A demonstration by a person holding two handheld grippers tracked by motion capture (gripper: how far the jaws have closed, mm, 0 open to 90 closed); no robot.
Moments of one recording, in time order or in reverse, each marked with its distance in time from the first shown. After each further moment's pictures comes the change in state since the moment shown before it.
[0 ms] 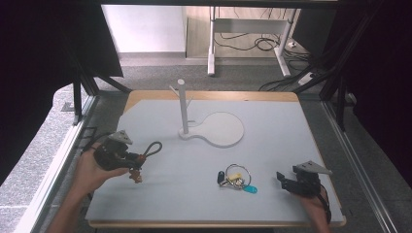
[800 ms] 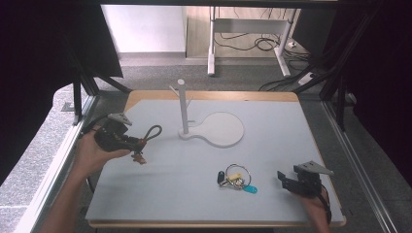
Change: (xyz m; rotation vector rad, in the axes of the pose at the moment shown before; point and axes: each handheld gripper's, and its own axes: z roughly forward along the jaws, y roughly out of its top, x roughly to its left) left arm 0.029 0.033 -0.011 -0.037 -0.005 -0.027; right arm -0.001 0.000 -0.002 -0.014 -0.008 0.014
